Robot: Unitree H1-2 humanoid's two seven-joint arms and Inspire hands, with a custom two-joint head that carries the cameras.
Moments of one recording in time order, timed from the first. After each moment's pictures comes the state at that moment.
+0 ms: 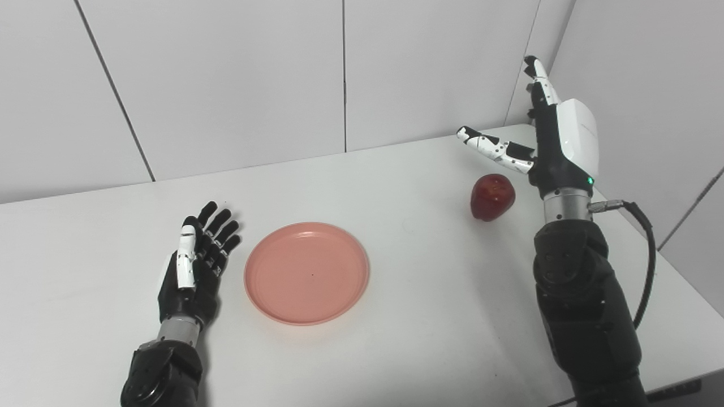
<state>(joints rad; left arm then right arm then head) -0.31 -0.07 0.07 0.22 -0.26 0.18 -0.15 -0.27 -0.31 -0.14 -0.39 -0.70 0.44 -0.05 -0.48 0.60</state>
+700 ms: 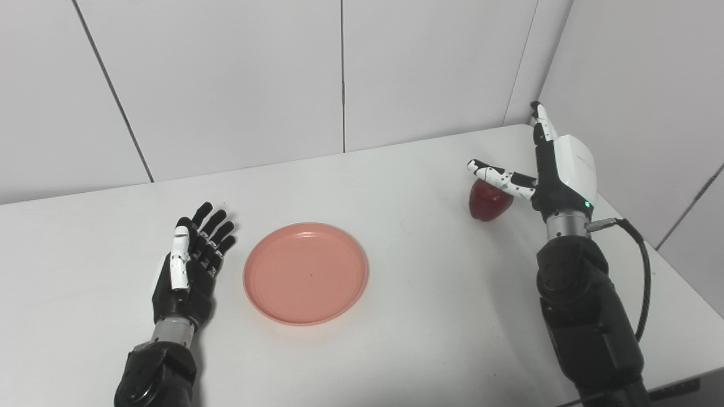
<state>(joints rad) -0.31 -0.05 0.07 0.22 -0.28 0.18 -0.15 -0.23 -0.32 -0.15 -0.22 -0.70 0.45 -0.05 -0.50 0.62</state>
